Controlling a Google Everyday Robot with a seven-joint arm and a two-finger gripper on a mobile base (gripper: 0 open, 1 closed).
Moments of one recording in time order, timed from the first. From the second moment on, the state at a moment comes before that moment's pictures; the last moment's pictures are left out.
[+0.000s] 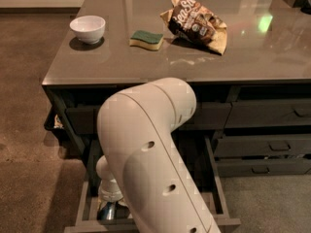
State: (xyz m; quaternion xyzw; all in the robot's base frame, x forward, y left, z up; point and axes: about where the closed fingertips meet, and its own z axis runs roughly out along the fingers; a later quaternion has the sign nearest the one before) arm 0.431 0.184 0.350 0.05 -0.99 -0.11 0.11
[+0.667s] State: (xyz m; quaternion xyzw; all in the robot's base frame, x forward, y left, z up) arm 0.431 0.184 0.360 0.05 -0.99 -0.11 0.11
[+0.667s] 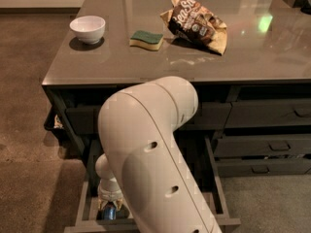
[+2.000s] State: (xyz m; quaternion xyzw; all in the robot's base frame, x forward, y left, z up) arm 0.532 0.063 0.520 0.09 -0.98 -0.16 -0.07
